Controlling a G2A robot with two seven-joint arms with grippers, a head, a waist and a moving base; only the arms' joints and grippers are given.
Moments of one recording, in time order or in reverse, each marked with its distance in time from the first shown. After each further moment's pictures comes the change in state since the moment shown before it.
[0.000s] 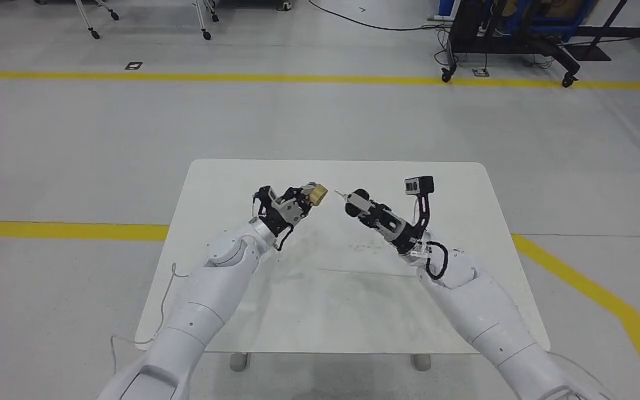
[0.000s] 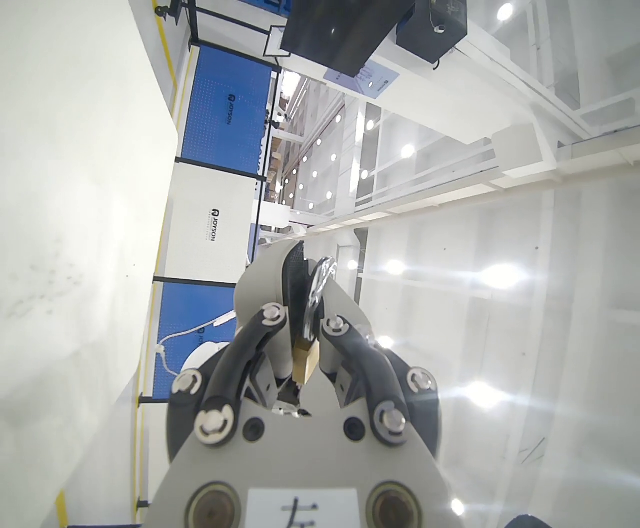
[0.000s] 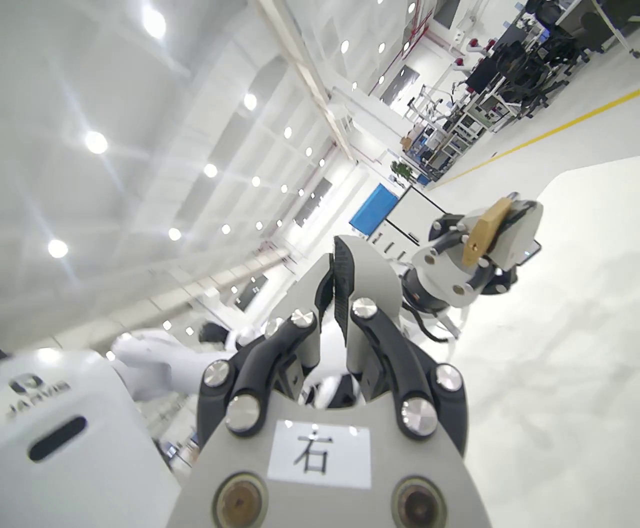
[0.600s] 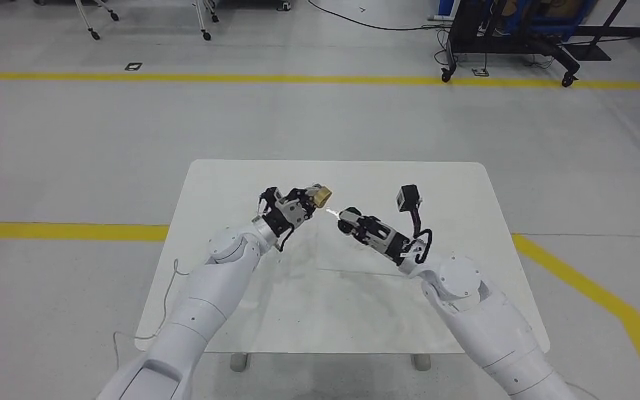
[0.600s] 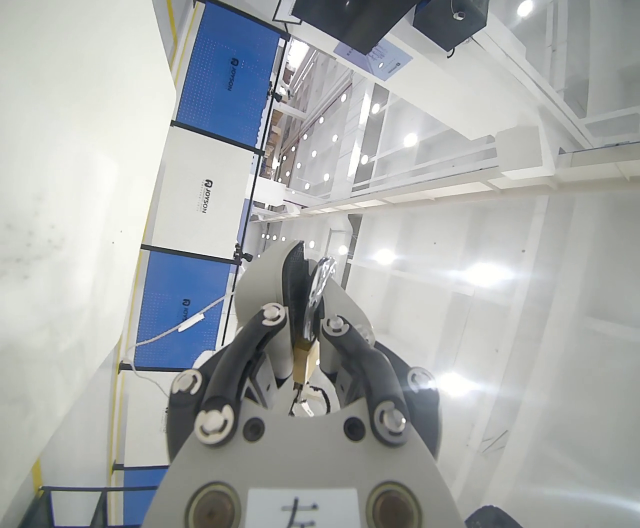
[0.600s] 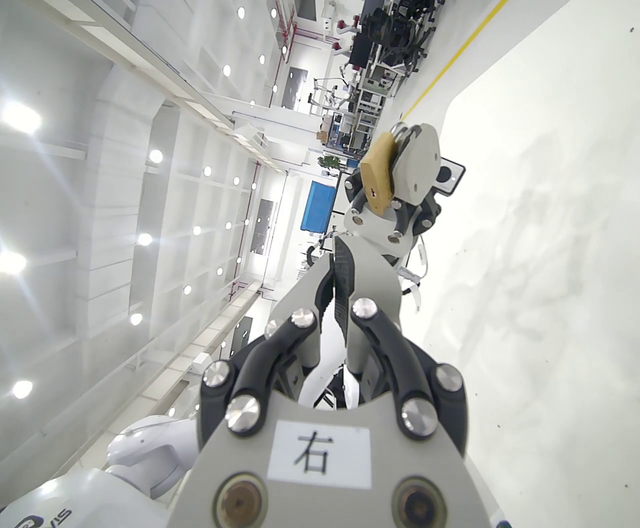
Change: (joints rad) left arm -0.030 -0.013 -0.004 0.047 0.006 0.016 -0.065; right arm -0.155 0.033 0.077 -0.304 -0.200 0.526 -0.088
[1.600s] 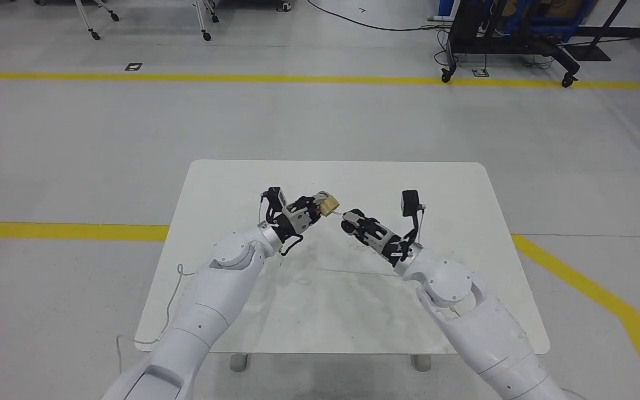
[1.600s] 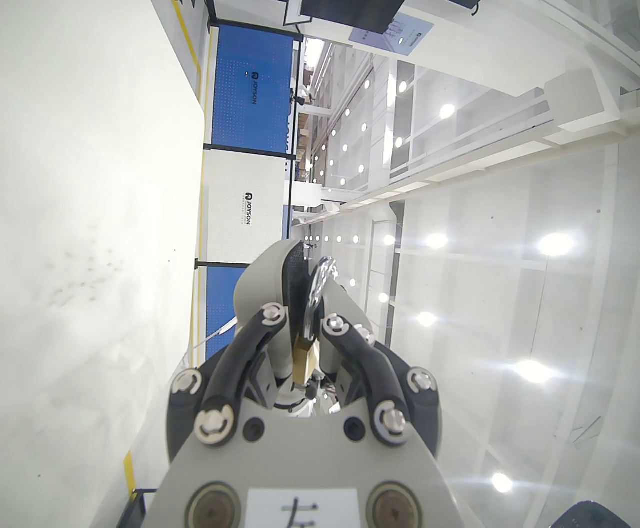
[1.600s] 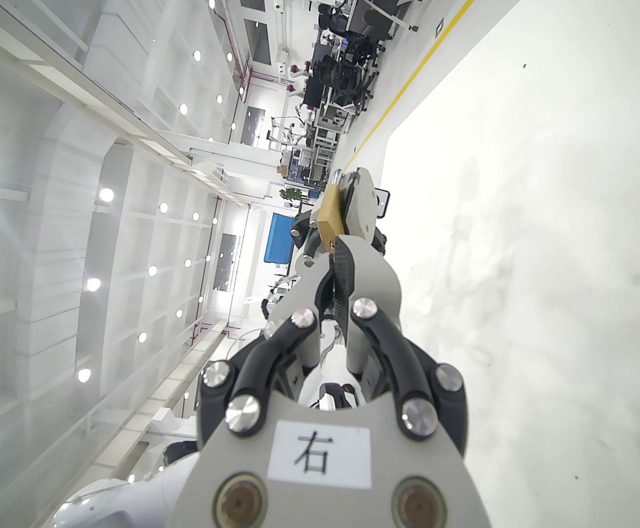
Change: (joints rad) left arm 0.029 -0.004 0.008 -0.041 0.190 -0.099 0.042; right arm -0.016 -0.024 -0.009 0.004 -0.109 0.106 -0.147
